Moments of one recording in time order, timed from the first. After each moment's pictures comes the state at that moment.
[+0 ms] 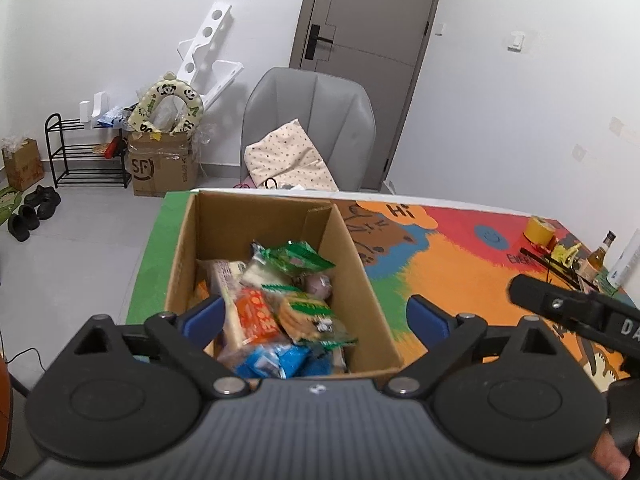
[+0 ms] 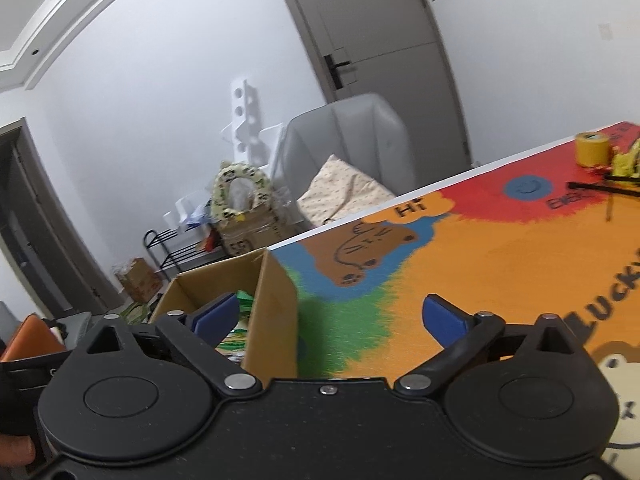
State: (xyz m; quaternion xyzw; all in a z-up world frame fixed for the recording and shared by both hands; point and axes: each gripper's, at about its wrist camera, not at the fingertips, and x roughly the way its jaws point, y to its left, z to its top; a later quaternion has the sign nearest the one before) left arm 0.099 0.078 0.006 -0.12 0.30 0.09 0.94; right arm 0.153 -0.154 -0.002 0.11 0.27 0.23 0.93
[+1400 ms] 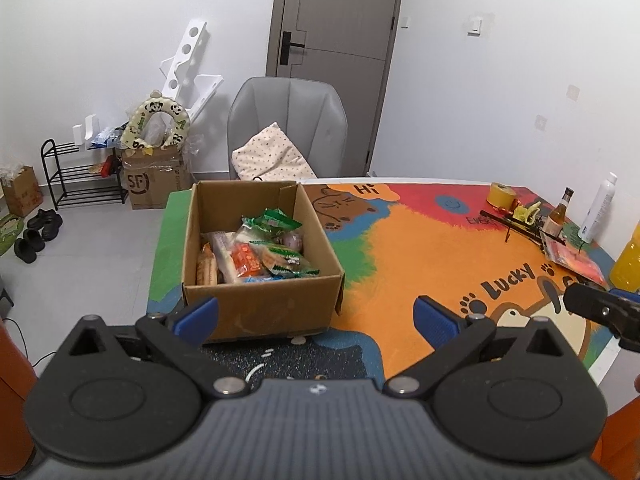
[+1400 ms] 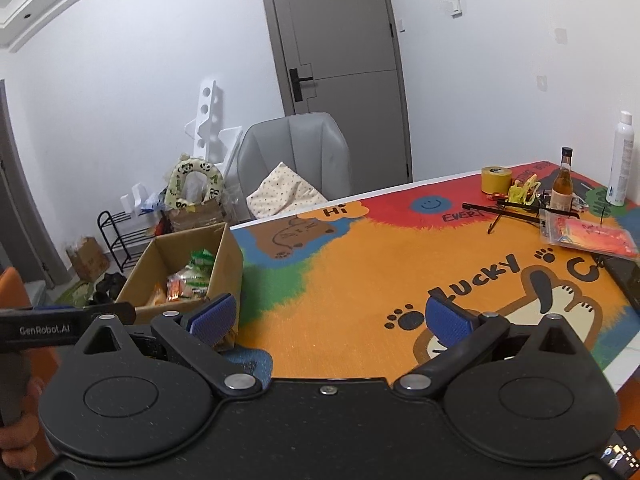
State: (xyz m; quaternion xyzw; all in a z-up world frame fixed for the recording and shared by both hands) left arm -0.002 0.031 0.035 -0.08 0.30 0.06 0.95; right arm 0.039 -0.221 0.035 0.04 0.26 0.17 0.95
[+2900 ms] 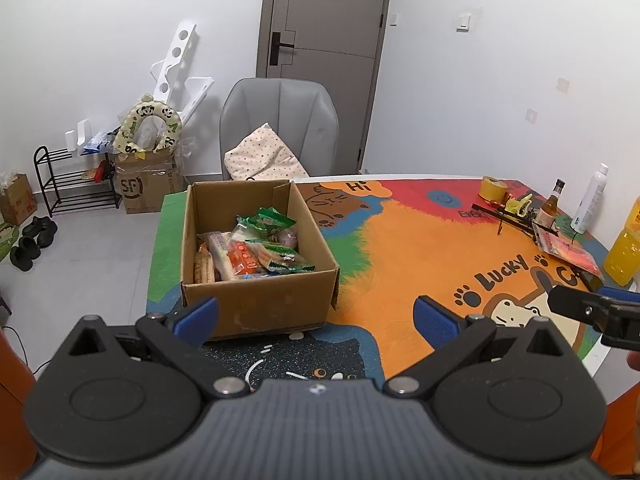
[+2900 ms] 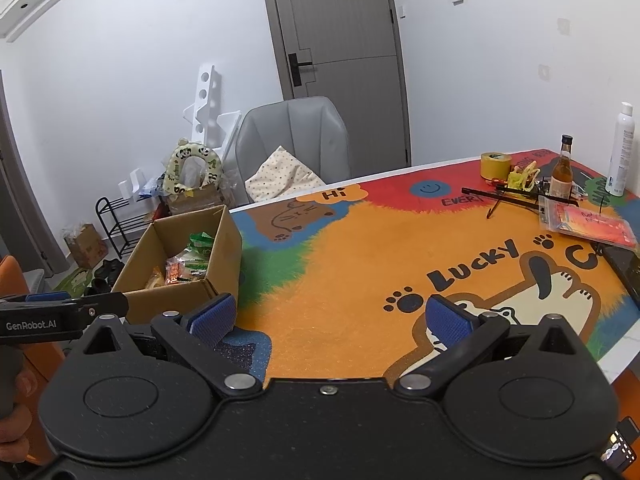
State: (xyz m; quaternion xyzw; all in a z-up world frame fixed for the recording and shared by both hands) left arm -0.008 0.026 0.037 -0.06 0.30 0.05 0.95; right arm 0.041 -0.218 0.035 0.04 0.28 0.17 0.94
